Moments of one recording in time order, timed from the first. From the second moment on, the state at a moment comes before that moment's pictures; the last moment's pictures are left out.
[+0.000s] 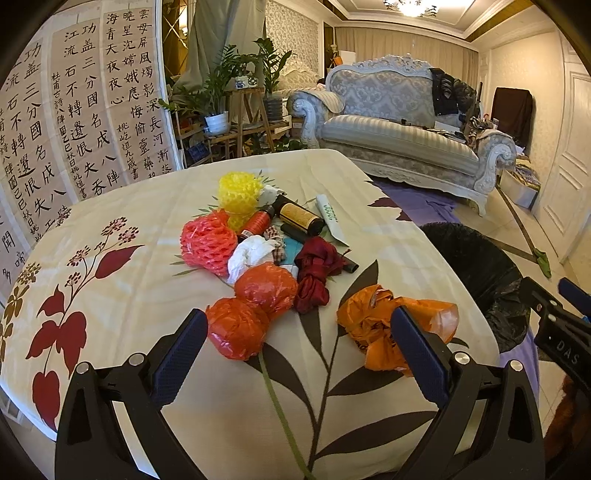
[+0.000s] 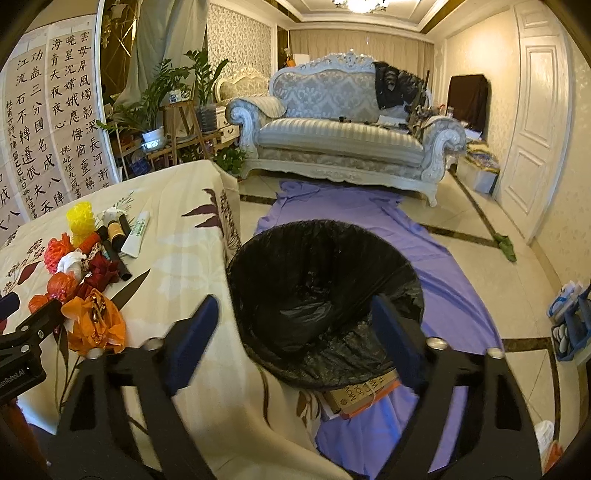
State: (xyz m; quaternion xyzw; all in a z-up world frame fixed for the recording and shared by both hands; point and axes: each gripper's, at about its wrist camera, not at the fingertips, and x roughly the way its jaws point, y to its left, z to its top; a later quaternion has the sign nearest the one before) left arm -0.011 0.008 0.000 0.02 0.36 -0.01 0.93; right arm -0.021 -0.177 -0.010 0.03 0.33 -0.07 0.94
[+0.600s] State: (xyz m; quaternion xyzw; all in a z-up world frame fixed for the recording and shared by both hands) left arm -0.016 0.064 -0.002 0.02 0.37 0.03 0.93; right arm -0.008 -0.099 0.013 0.00 0.32 0.06 0.95
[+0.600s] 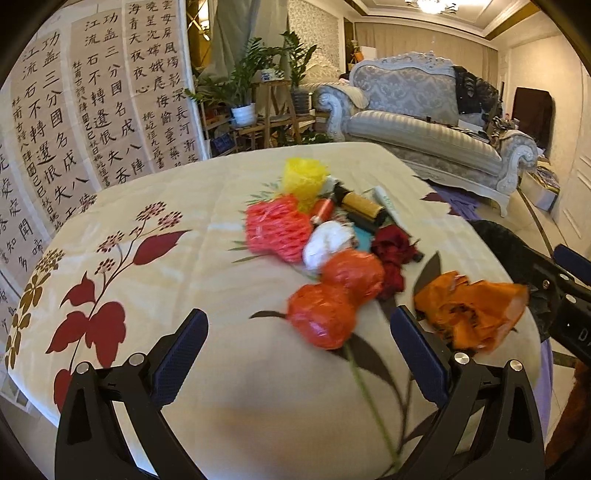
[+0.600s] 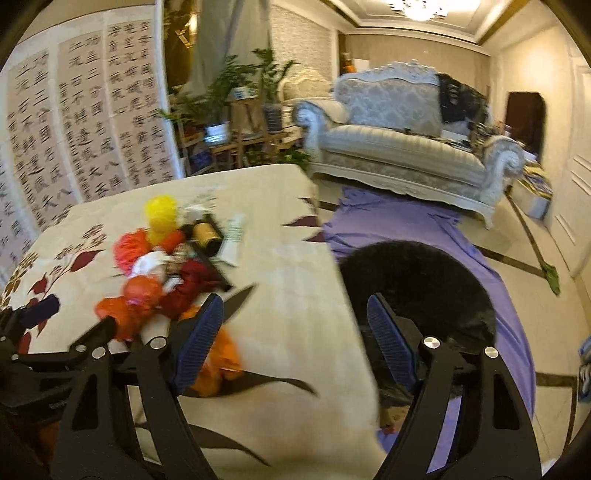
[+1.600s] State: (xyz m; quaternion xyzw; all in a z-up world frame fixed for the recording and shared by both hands) left arm 0.012 0.059 -0.016 0.03 0.39 -0.02 0.92; right arm 0.004 -0.099 -0.014 0.01 0.38 0.09 0.92
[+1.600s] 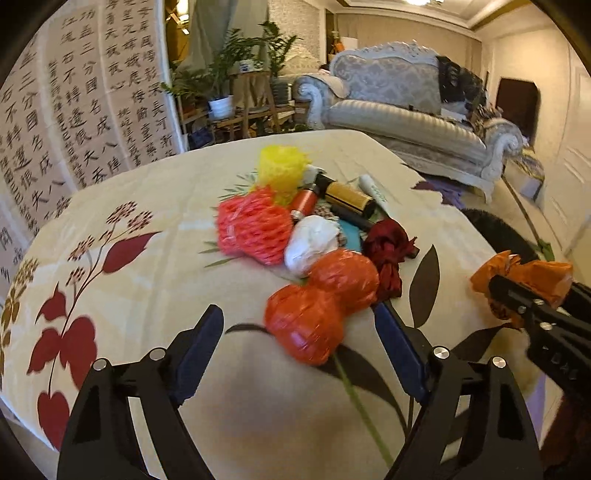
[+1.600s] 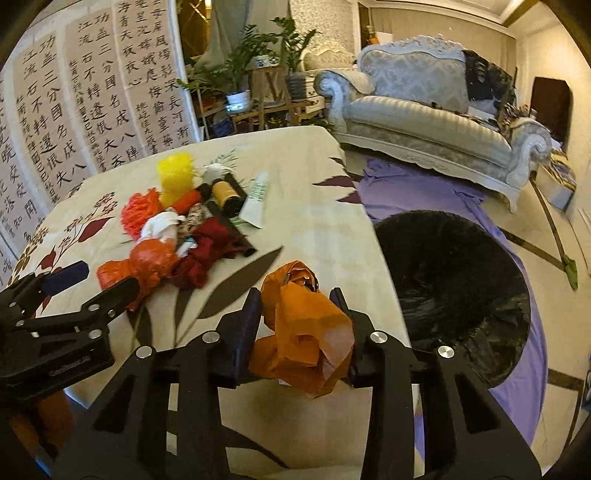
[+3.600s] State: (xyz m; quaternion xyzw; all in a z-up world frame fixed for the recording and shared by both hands) left arm 0.063 -0.112 -0.004 0.06 0.36 -0.13 0.92; right arm 0.036 -0.257 -0.021 0.05 0.32 -0.06 0.94
